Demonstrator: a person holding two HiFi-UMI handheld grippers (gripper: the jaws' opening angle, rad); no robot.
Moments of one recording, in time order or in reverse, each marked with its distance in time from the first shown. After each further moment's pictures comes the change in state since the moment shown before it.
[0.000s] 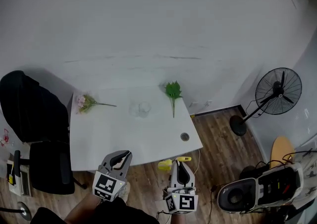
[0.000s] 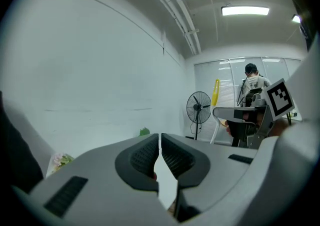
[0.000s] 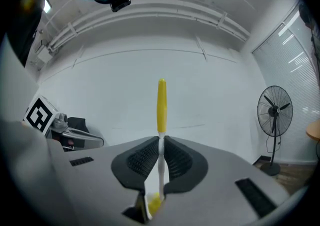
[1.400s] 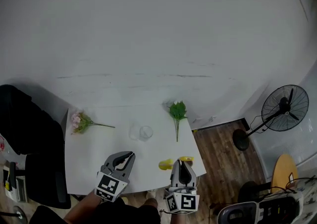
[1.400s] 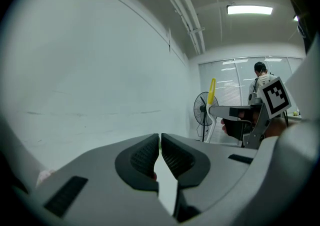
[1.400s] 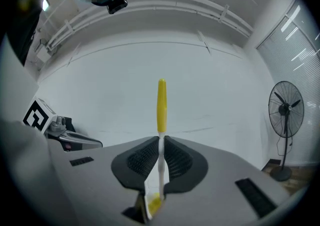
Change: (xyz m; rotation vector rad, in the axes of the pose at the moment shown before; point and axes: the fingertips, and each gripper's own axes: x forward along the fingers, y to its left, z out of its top) left arm 0.130 0.103 0.024 0.009 -0.031 0.006; right arm 0.175 -0.030 0.004 -0.002 -0.039 0.023
